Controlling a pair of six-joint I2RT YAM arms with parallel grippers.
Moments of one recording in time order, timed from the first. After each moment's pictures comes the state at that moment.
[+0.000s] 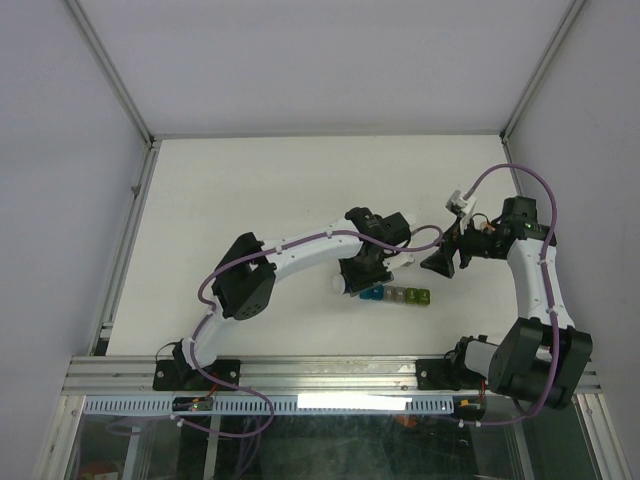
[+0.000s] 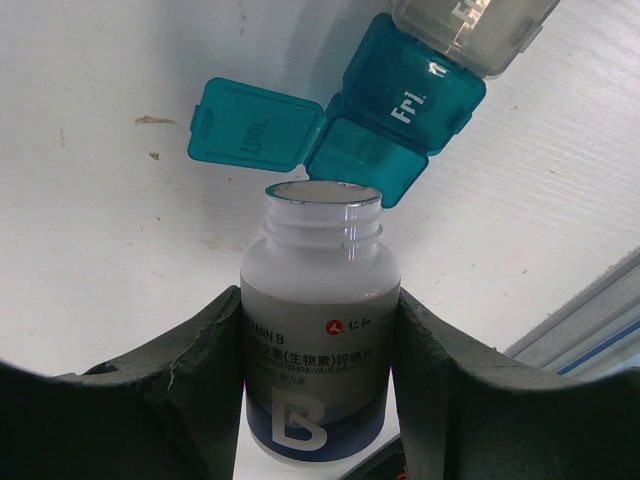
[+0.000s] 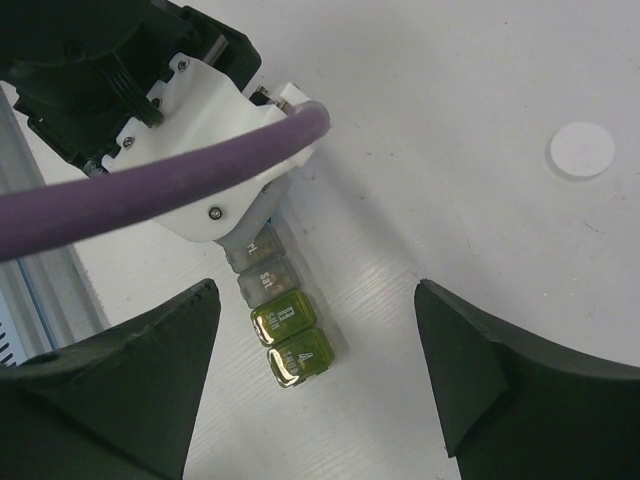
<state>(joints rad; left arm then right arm) -1.08 2.19 1.93 -1.17 0.01 0.15 -0.25 1.19 0.90 -0.97 -1.04 -0.96</state>
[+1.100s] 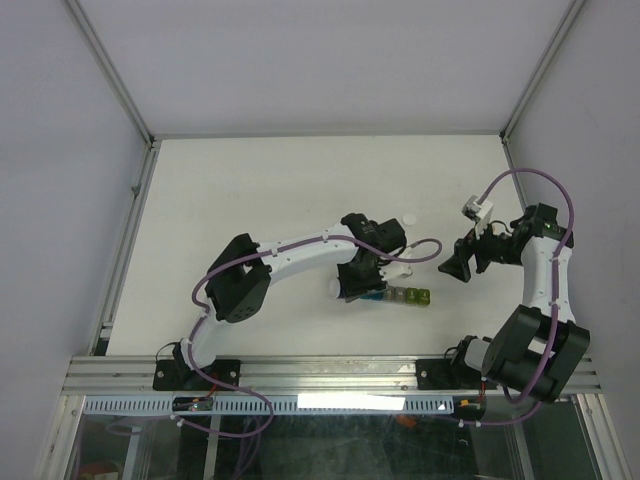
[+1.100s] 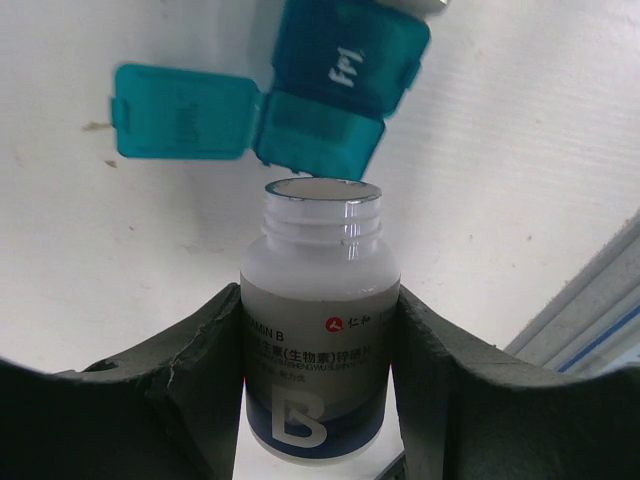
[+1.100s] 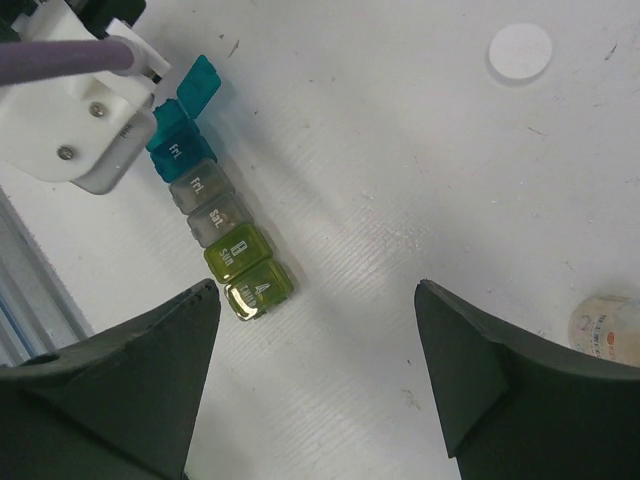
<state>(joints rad) -1.09 2.17 1.87 -1.14 0.04 0.27 -0.42 1.23 0.93 -1.10 -0.96 -1.13</state>
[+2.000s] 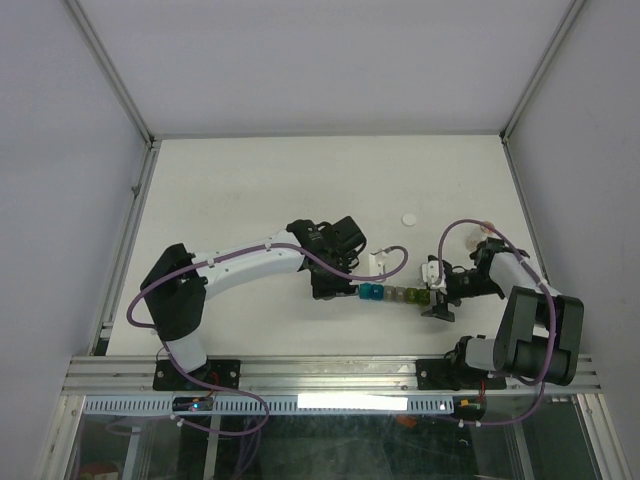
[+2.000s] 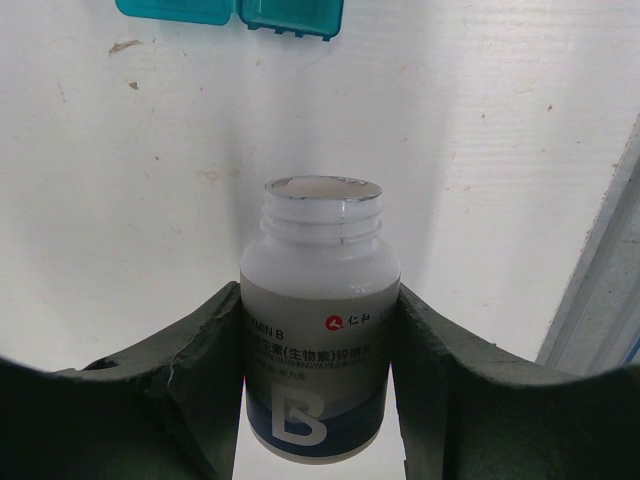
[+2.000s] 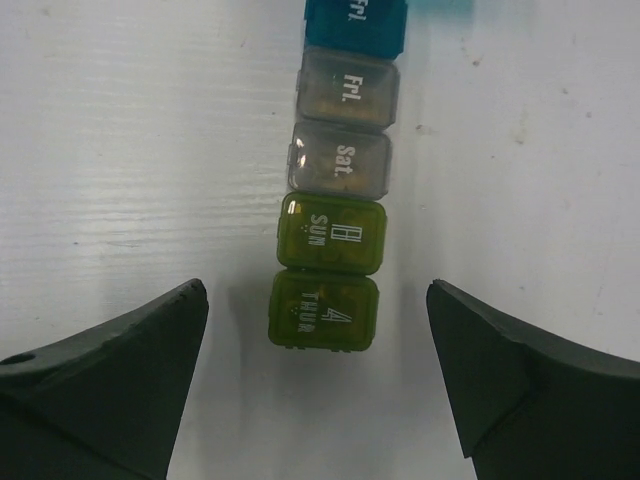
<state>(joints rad) -1.03 1.75 1.37 -0.86 0.12 0.52 -0.23 1.31 0.61 -1.04 -0.91 -1.96</state>
